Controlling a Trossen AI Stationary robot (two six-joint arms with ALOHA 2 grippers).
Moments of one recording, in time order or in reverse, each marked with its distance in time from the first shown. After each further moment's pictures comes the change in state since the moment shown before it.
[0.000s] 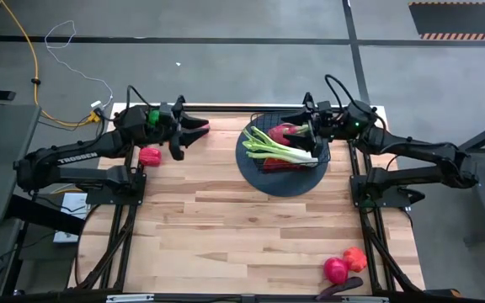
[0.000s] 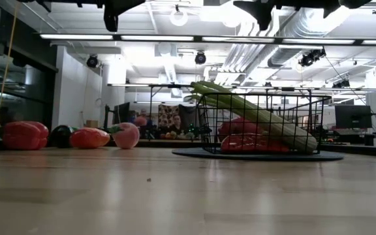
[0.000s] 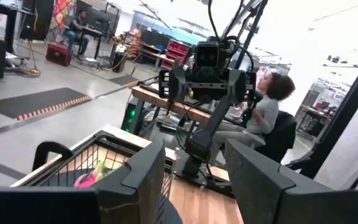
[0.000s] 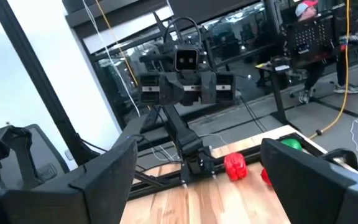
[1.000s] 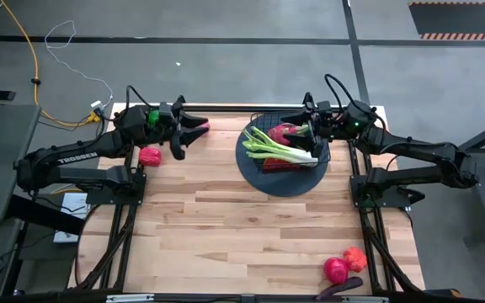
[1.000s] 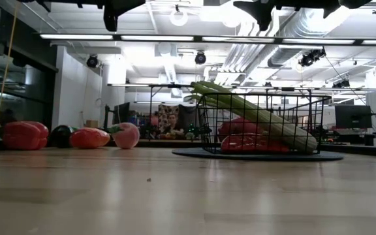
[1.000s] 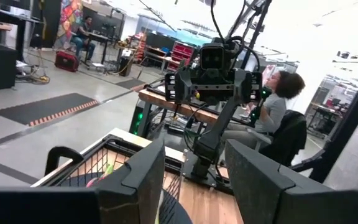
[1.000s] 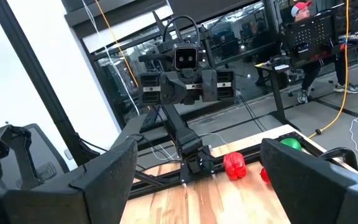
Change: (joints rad) left arm 0.000 0.000 0.000 0.001 -0.028 0.043; right arm -0.001 0.001 0.000 -0.003 -0.002 -0.003
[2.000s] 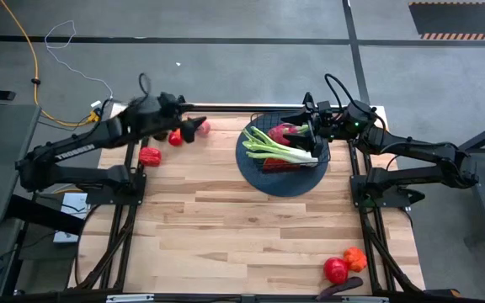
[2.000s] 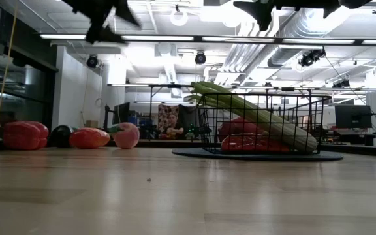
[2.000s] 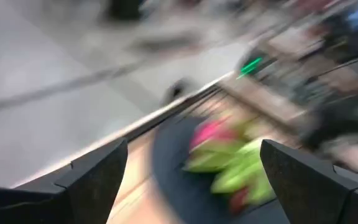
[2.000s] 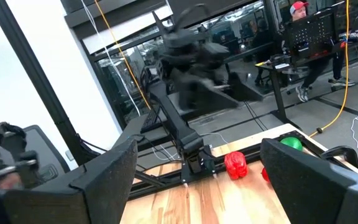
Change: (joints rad) left arm 0.081 0.080 0.219 -0.599 -0.360 -0.024; right arm 0.000 0.000 0.000 0.000 0.000 0.011
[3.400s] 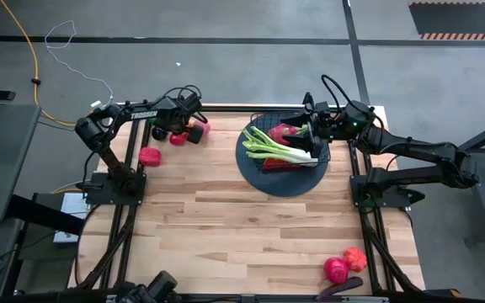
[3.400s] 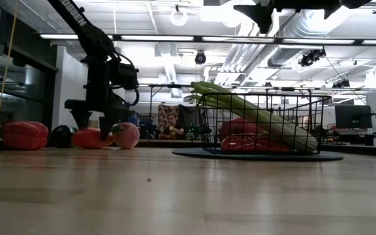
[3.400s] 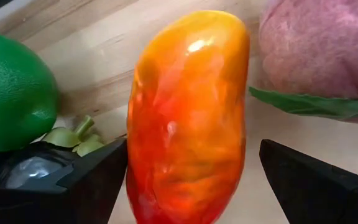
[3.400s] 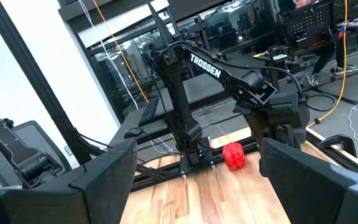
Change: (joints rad) left arm 0.347 0.742 0.085 -0.461 -0.032 -0.056; right arm 0.000 0.000 0.000 -0.039 0.000 0.000
